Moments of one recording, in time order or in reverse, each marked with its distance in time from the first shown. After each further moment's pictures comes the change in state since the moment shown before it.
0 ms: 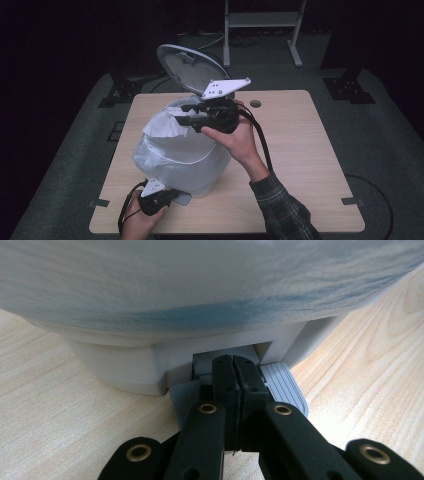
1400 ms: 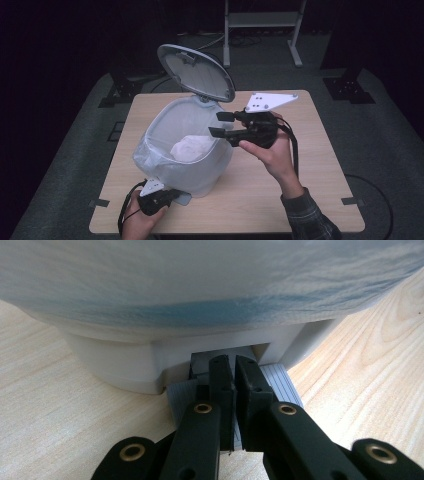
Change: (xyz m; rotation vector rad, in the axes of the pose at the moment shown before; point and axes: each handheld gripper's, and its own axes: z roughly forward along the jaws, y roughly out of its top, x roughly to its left) left arm 0.001 0.000 -0.001 -0.003 -0.014 -0.037; right arm 0.002 -0.038 -0.078 -0.032 -0.058 0.032
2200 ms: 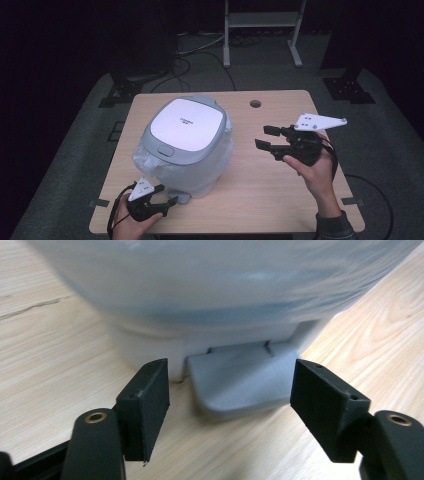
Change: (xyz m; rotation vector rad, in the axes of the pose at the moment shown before) left arm 0.003 -0.002 -0.031 -0.019 0.056 0.019; right arm -0.027 -0.076 -0.078 0.037 -0.178 0.101
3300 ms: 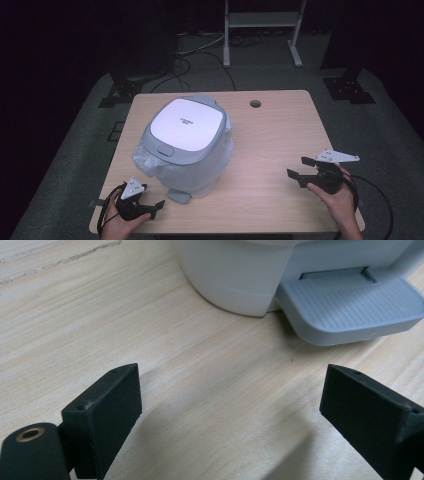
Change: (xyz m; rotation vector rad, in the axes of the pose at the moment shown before) left arm 0.034 -0.022 -0.002 0.110 0.075 0.023; right arm -0.052 -0.146 -0.031 0.216 -0.270 0.177
